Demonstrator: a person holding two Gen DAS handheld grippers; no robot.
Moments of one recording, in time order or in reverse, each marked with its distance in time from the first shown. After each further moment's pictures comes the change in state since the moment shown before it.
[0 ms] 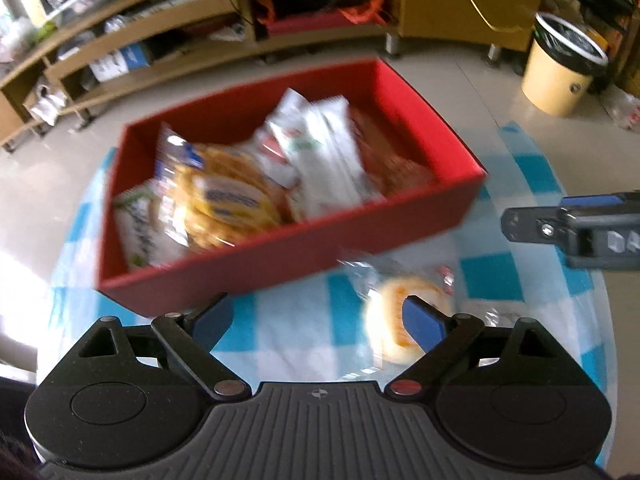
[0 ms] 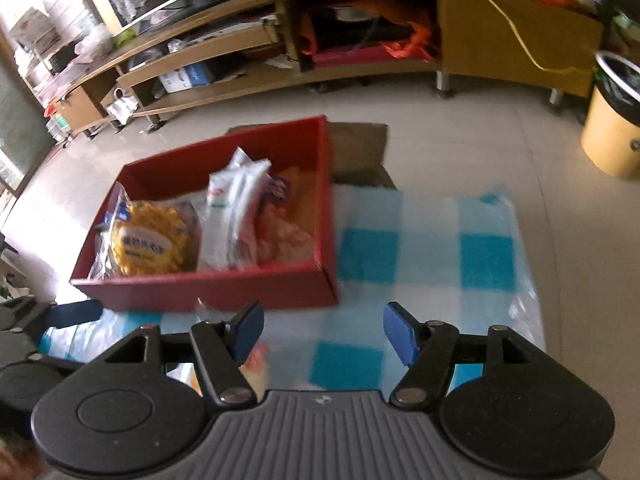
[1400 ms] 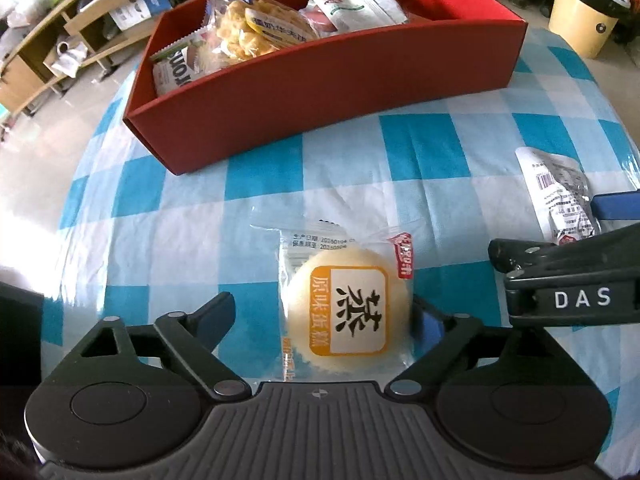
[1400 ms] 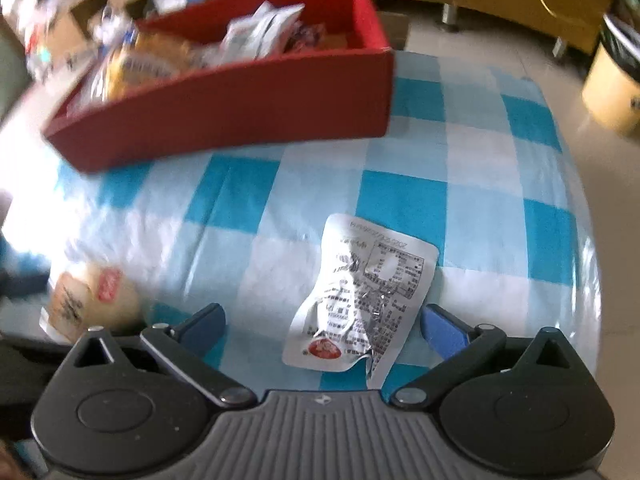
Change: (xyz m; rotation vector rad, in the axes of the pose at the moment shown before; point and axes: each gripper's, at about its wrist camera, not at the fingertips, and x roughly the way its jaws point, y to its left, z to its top) left arm 0.021 0.025 -0.086 0.003 0.125 0.101; right arm 0.057 0.060 -0.087 -0.092 0.177 -0.123
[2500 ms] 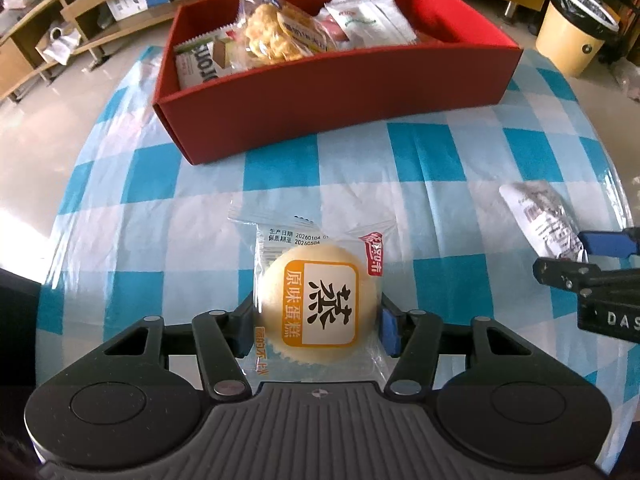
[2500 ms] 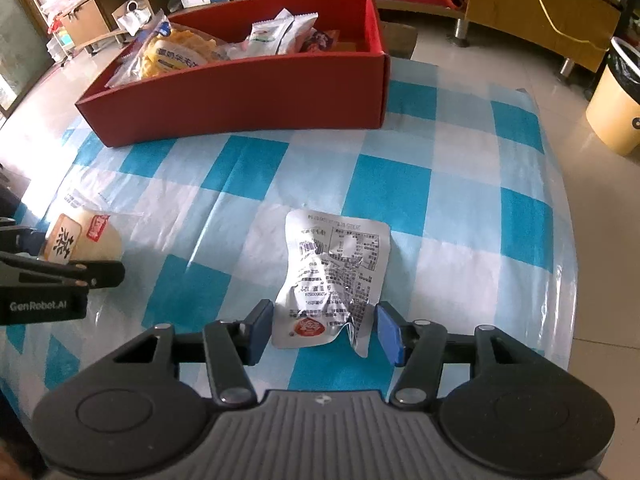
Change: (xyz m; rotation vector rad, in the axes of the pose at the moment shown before) left arm -0.018 0.031 -0.008 -0.036 -0.012 -0.095; right arm -0.038 -0.013 -0.032 -0.044 -0.053 0.053
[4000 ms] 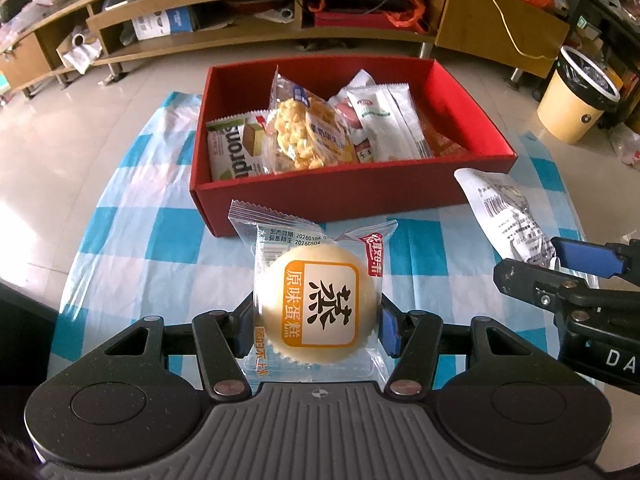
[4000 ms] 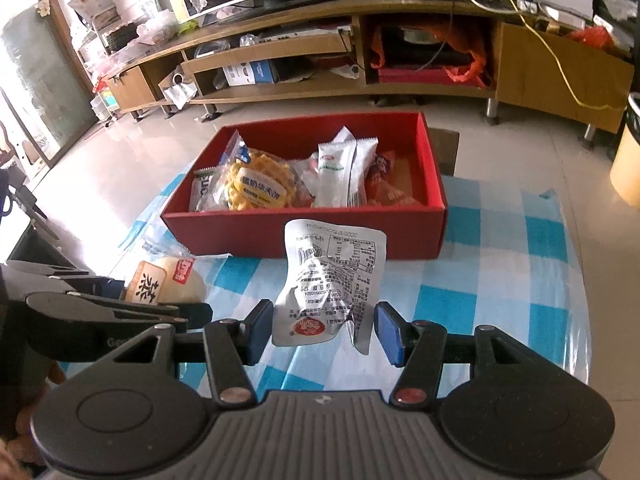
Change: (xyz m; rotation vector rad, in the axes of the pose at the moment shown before) left arm -0.040 0.014 0.037 -0.109 -0.117 -0.038; right arm -0.056 0.033 0.051 -0.010 -0.224 0.111
